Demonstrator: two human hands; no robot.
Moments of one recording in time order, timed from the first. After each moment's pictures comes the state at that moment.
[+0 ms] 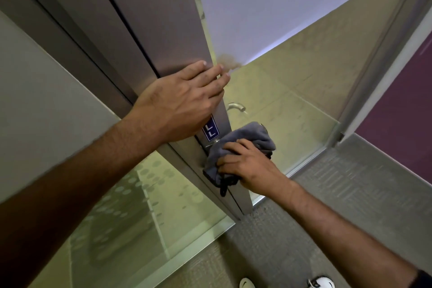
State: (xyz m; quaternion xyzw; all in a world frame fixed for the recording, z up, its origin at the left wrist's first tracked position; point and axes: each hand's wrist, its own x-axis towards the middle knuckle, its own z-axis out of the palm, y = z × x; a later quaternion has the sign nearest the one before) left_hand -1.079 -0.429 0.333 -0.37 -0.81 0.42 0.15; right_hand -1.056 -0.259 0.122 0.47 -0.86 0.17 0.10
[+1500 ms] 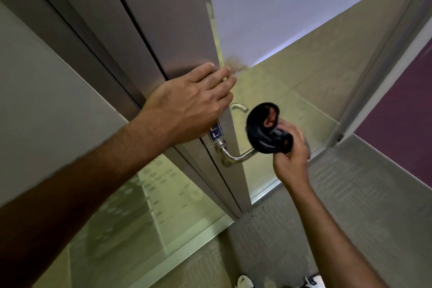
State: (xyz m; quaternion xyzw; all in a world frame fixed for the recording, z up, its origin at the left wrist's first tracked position) left_hand -1.081 -0.429 0.332 -0.38 -0.83 0.39 0.14; right_hand -1.058 -0.224 0.113 0.00 -0.77 0.61 0.19
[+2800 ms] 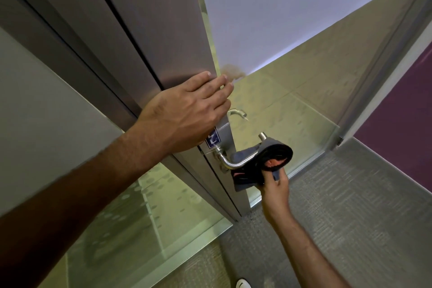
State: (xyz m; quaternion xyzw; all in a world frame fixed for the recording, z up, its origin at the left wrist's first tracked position) left_hand -1.080 -0.427 0.332 -0.37 -0.83 0.40 0.13; right_hand -1.022 -0.258 0.074 -0.21 -0.51 0.84 0.01
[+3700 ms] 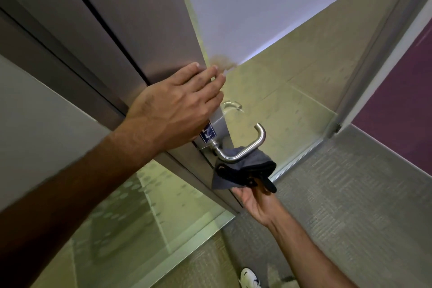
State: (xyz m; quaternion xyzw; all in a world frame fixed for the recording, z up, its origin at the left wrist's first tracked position) left_hand -1.080 -0.425 0.334 -0.38 -0.82 0.40 0.16; right_hand -1.004 -0.267 0.056 -0.15 -0.23 0.93 -0.25
